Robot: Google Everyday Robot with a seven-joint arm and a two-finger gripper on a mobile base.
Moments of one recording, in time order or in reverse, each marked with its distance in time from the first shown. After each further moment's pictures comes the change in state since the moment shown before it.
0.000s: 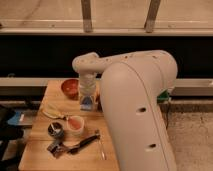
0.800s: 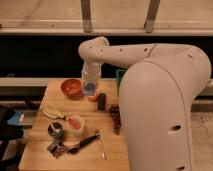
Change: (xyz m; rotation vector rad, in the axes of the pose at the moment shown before) arm -0.028 -0.014 -0.070 -0.062 -0.191 -0.012
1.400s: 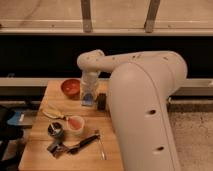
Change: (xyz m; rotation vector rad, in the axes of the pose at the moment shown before) arm 0.034 0.004 0.079 0.008 0.172 -0.007
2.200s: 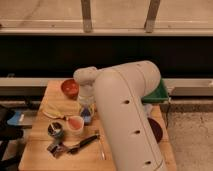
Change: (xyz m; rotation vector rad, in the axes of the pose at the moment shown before) arm 0.047 0.008 0.088 0.023 0.266 -0.001
